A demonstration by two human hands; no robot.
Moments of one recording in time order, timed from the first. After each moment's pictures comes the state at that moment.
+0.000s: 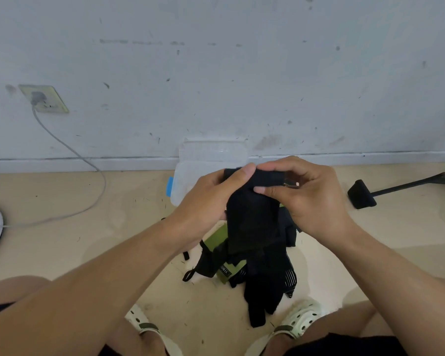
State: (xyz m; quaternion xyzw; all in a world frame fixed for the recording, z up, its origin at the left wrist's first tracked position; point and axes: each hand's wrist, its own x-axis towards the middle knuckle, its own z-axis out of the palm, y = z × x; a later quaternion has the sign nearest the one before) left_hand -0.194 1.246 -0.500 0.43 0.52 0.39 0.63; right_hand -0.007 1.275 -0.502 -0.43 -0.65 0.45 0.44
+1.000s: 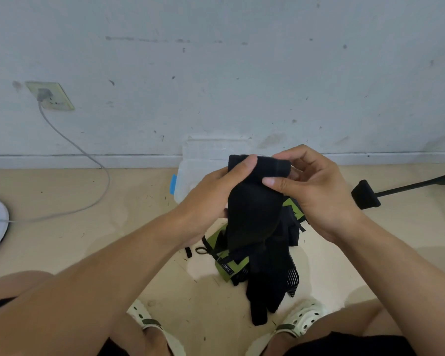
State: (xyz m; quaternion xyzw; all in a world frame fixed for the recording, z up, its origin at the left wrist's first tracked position) left_hand -0.199 1.246 -0.493 0.44 0.51 0.36 0.65; right_hand -0.008 1.282 -0.498 -0.43 -0.56 0.55 0.44
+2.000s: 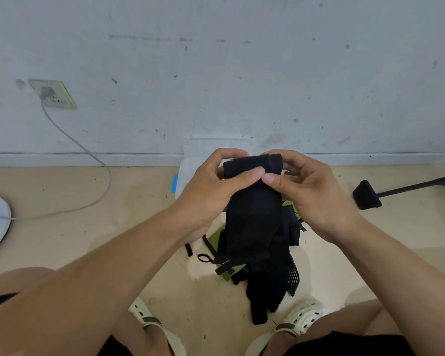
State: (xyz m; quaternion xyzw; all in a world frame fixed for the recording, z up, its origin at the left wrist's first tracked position) left_hand -0.201 1.248 -0.499 0.38 0.51 0.46 0.62; right_hand -0.011 1.280 -0.500 -0.43 -0.58 0.57 0.40
